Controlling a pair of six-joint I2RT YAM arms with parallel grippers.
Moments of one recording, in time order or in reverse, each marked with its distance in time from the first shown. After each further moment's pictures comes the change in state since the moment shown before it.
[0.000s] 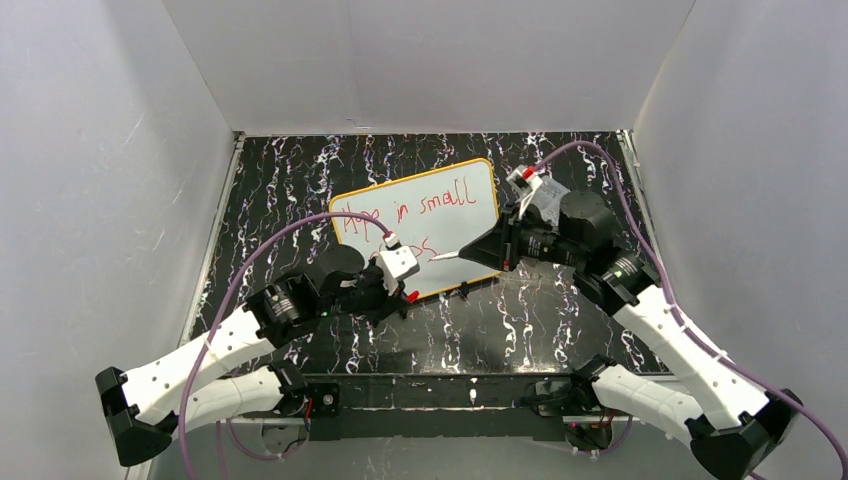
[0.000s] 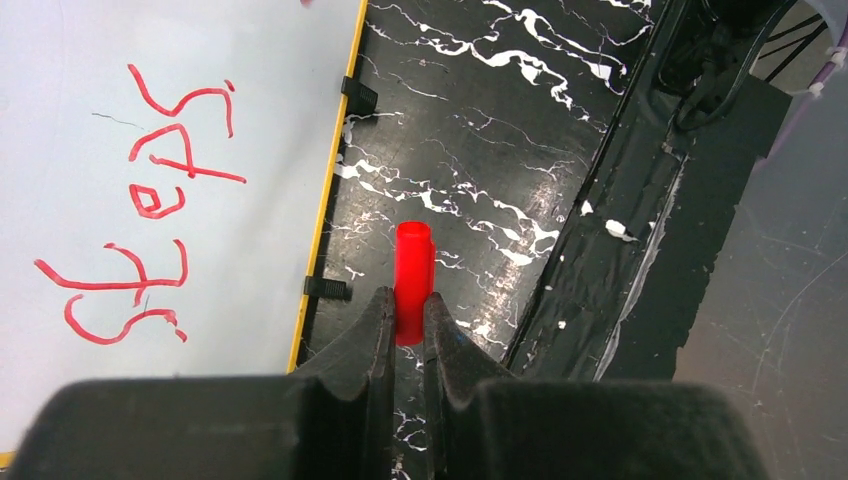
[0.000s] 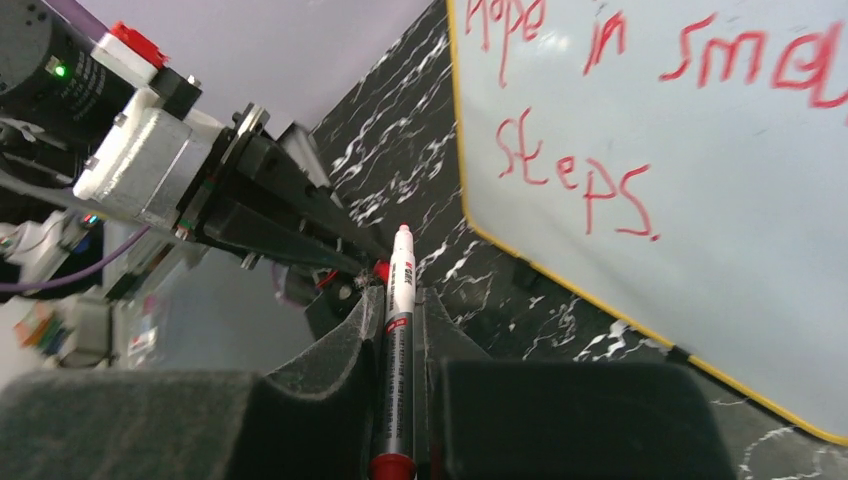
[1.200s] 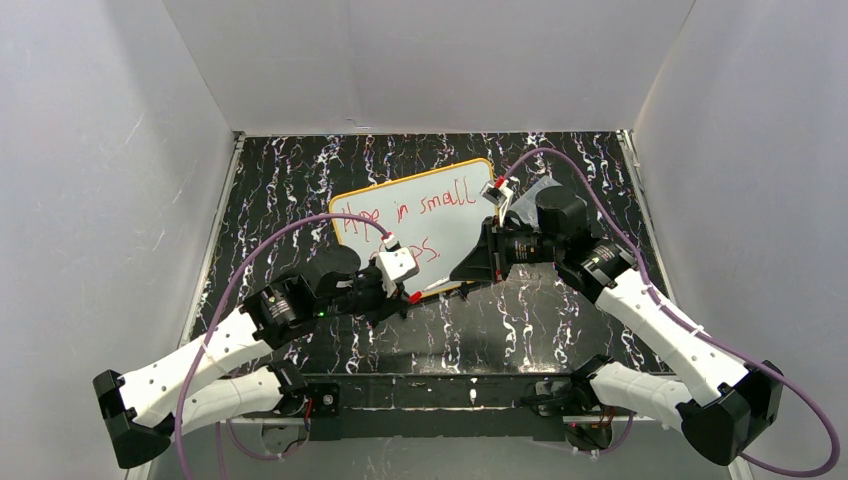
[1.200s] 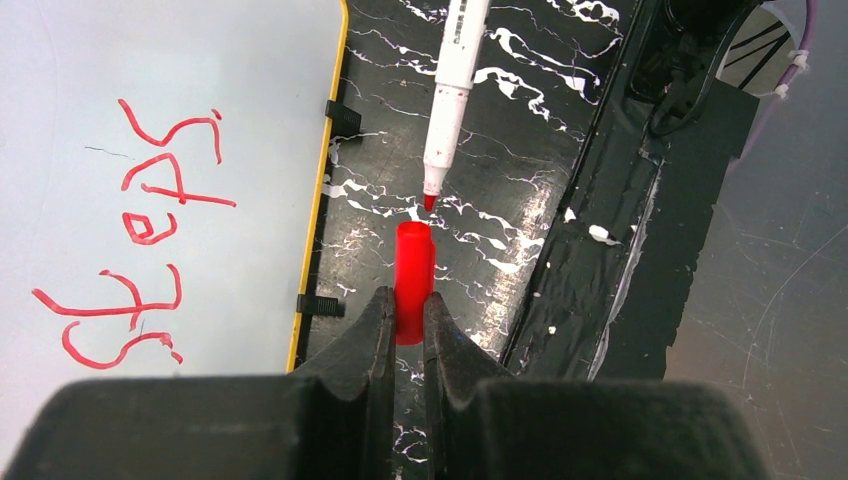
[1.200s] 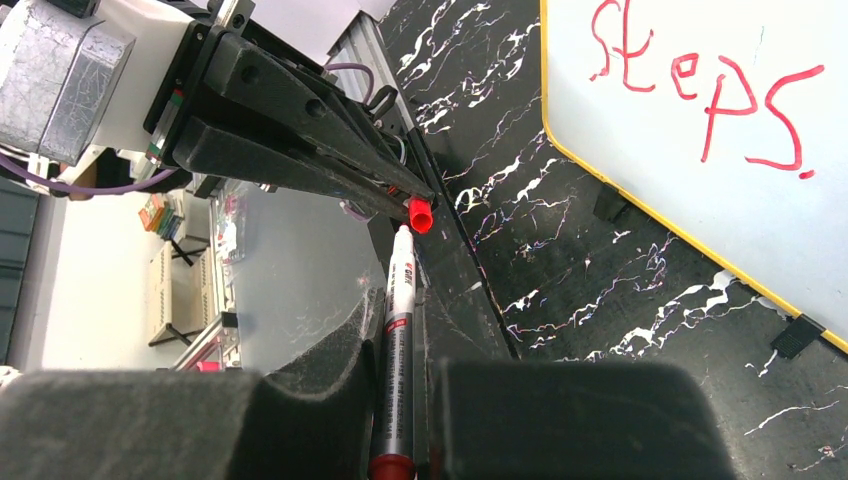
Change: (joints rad) left arm 0.002 -0.027 -0.007 0.023 0.045 0.033; right arm 0.001 0.146 0.004 -0.051 -0.270 0.010
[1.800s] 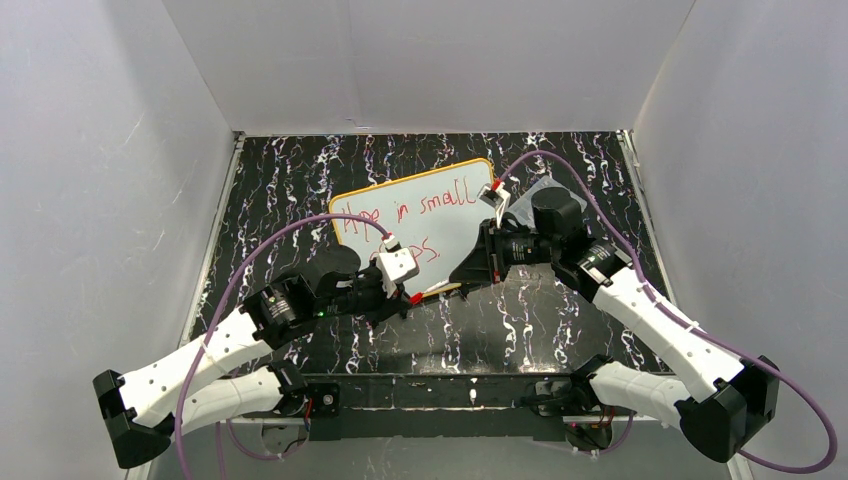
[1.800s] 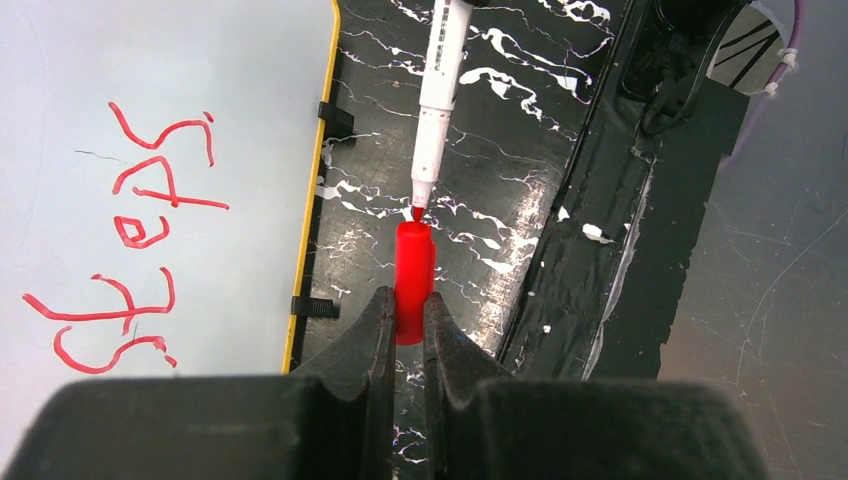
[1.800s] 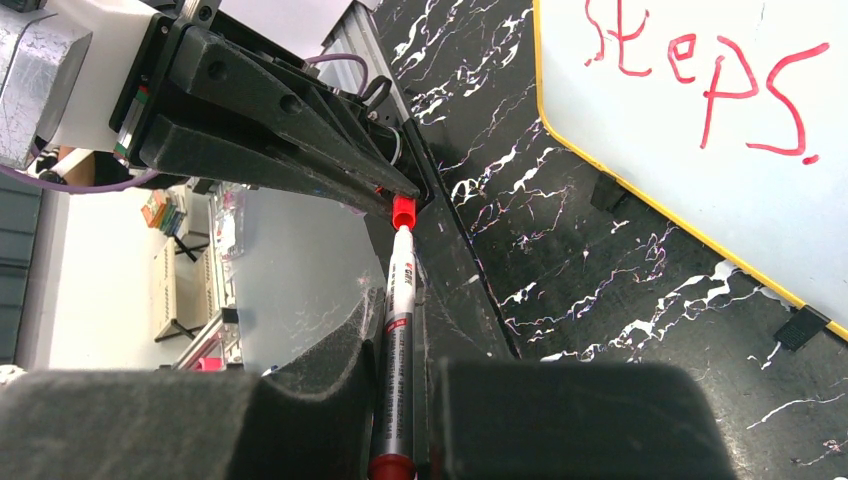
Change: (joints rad) left arm 0.000 0.000 0.000 0.000 0.015 0.000; right arm 0.002 0.017 -0.014 0.000 -0.001 -0.003
